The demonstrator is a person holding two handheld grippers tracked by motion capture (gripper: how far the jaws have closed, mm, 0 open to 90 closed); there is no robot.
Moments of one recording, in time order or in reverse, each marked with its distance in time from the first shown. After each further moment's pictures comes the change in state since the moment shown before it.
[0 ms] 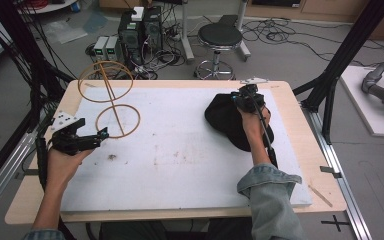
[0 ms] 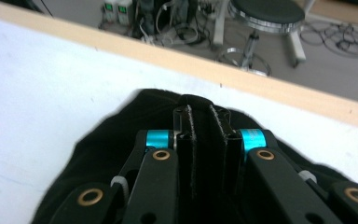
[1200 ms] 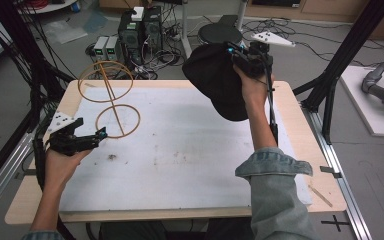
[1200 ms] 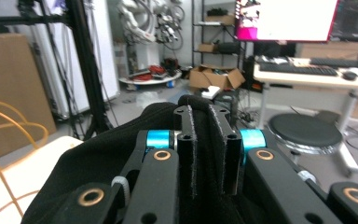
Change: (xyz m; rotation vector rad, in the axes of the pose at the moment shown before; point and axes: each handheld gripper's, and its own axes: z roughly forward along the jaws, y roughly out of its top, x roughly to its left) left arm 0.000 0.002 -0.006 -0.022 0.003 0.010; right arm 0.023 0.116 -0.093 -0.430 0.196 0.062
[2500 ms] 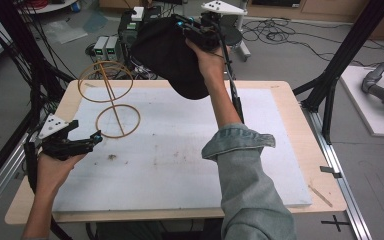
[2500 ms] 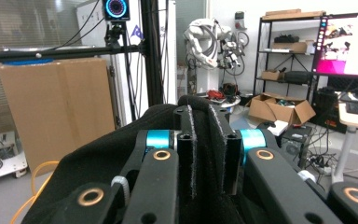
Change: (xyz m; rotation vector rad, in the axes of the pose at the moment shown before) left arm 0.001 -0.001 -0.019 -0.008 -0.011 0.020; right arm 0.080 0.051 0.078 -0.092 0.268 -0.018
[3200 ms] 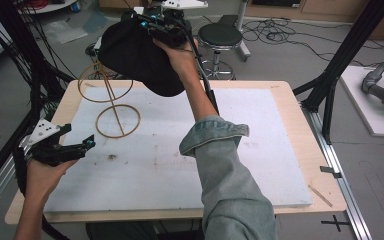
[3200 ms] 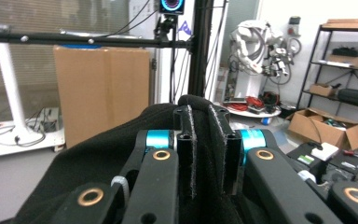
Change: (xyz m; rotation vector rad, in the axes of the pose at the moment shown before) left arm 0.005 -0.004 -0.022 0.000 0.006 0.018; right arm 0.044 0.002 0.060 0.013 0.193 -0.108
